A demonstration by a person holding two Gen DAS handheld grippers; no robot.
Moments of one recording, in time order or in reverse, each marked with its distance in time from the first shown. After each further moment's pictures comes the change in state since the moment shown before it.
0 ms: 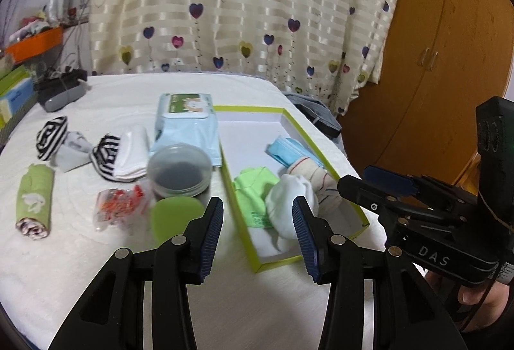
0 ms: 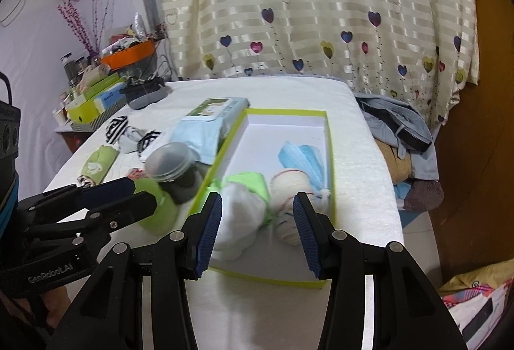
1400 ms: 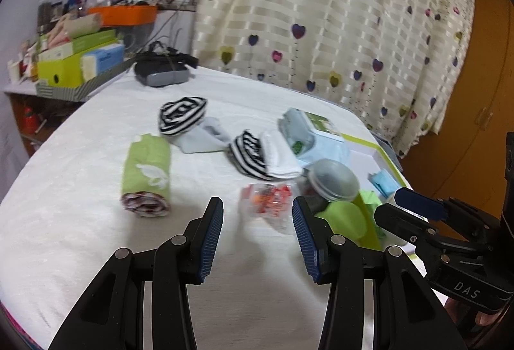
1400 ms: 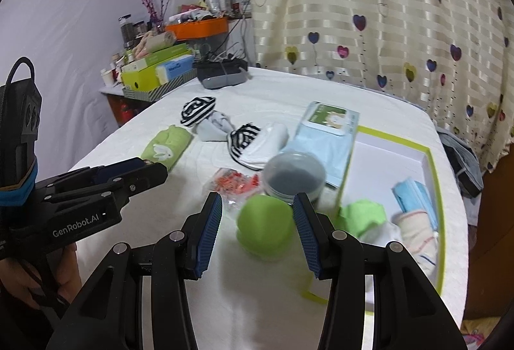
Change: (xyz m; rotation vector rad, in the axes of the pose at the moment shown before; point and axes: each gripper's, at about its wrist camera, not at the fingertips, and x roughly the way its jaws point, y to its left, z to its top) left arm -0.054 0.135 -0.019 -0.237 -0.086 0.219; right arm 0.034 0.128 0.013 -0.211 0.040 0.173
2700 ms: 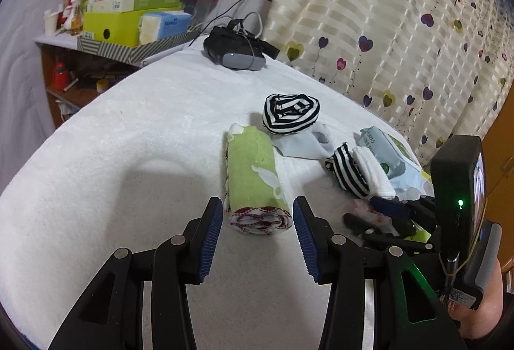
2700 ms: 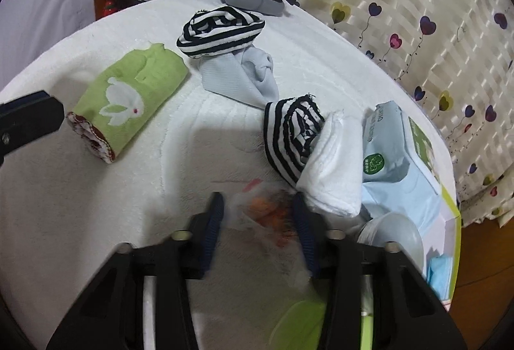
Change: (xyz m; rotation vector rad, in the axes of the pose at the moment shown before) left arm 0.030 0.119 0.008 -0.187 0.029 0.085; right arm 0.154 0.073 0.023 -0.338 0.309 -0.208
